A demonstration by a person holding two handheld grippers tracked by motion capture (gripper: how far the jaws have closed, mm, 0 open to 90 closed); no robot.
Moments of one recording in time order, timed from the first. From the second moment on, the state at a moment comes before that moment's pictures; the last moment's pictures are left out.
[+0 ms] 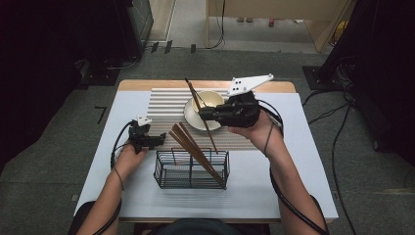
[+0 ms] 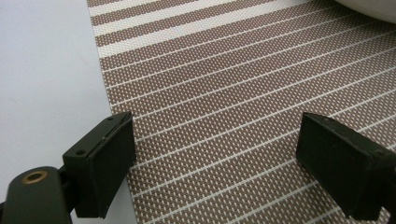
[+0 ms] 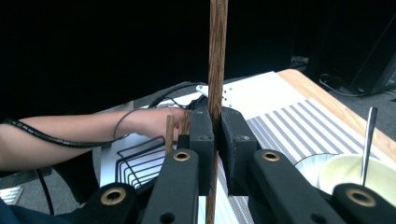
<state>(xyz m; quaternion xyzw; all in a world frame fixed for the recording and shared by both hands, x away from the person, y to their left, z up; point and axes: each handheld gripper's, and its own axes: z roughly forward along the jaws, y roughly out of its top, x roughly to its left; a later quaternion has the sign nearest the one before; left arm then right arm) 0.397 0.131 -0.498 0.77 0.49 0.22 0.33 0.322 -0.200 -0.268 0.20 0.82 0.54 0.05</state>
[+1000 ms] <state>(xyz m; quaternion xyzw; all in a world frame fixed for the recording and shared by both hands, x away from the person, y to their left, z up) 0.397 0.131 -0.498 0.77 0.49 0.21 0.33 0.337 -0.205 -0.267 0.22 0.82 0.51 0.12</state>
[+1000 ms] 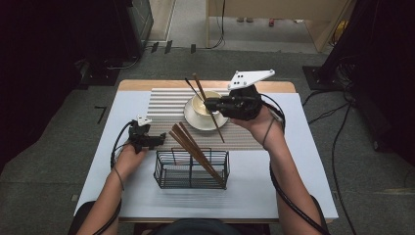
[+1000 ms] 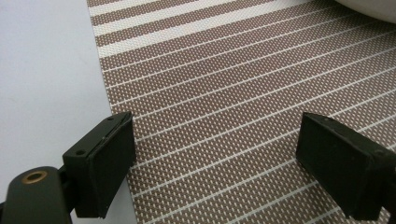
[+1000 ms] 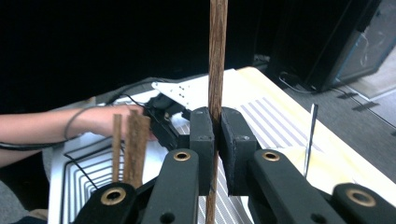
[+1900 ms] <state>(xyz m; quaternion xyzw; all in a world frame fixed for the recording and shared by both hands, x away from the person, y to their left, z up) 0.397 0.131 -0.498 0.78 0.49 0.21 0.33 0.374 -0.203 -0.306 0.26 0.84 0.47 0.10</state>
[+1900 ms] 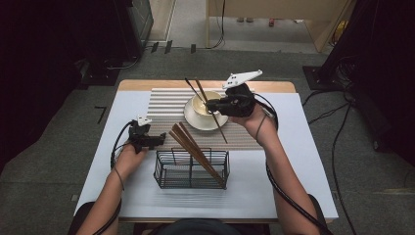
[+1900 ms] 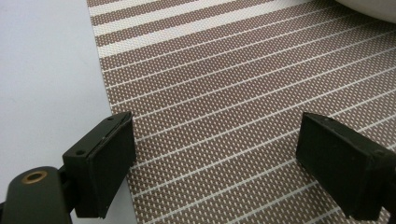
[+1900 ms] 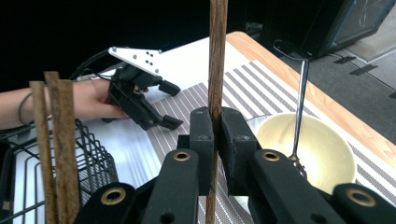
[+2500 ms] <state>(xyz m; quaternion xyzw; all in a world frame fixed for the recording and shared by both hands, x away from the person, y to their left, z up) 0.397 0.131 -0.498 0.77 0.49 0.21 0.33 0.396 -0.198 -0.330 0.28 0.85 0.44 0.09</state>
